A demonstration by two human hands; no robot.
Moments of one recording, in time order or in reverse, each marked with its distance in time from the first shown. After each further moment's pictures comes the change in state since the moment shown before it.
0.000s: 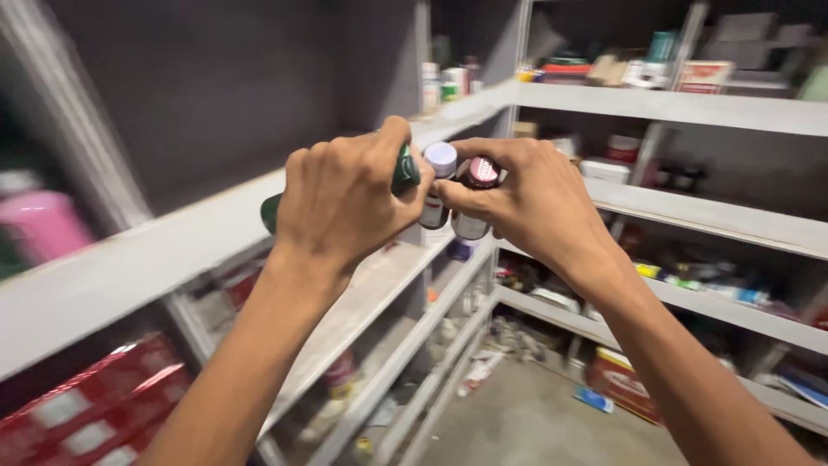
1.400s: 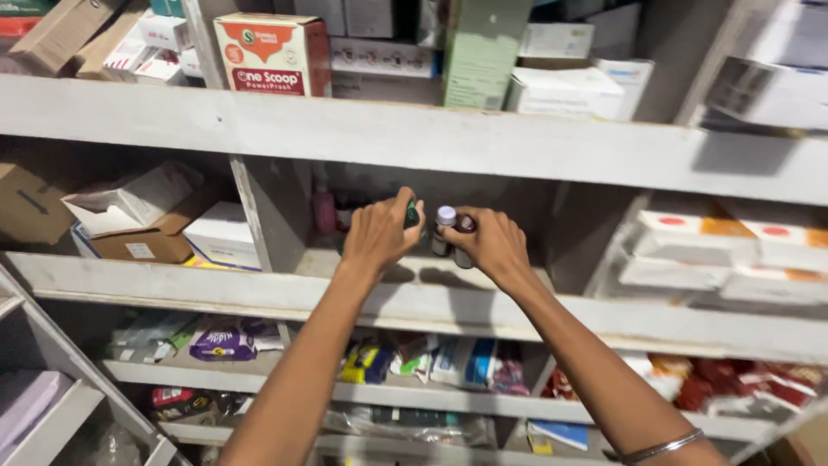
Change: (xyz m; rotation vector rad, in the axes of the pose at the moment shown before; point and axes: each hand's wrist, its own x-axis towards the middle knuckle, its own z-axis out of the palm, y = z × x) left_hand 0.214 0.524 1.103 -0.701 -0.193 -0.038; right_hand -0.014 1.117 -0.199 -0.447 0.046 0.760
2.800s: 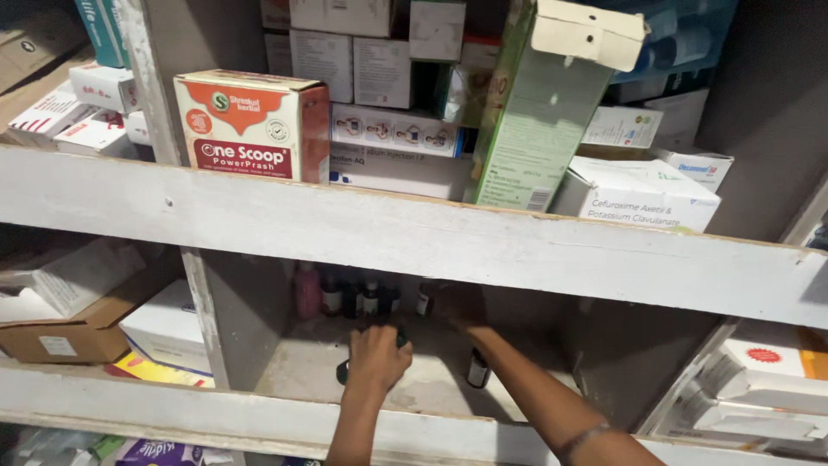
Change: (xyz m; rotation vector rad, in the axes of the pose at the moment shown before) left_hand -0.050 -0.113 0.186 -0.013 -0.419 -0.483; right_hand 0.180 0.074 0.157 -0.059 -0.336 0.069
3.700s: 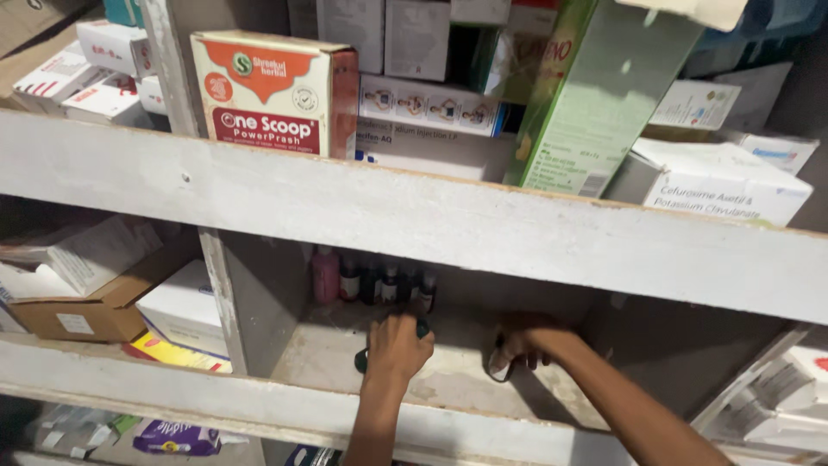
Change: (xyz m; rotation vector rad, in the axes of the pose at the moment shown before) left_hand -0.002 0.004 -0.012 -0.101 -0.004 -0.050; right_hand -0.037 0.055 -0.022 -0.357 -0.616 0.228
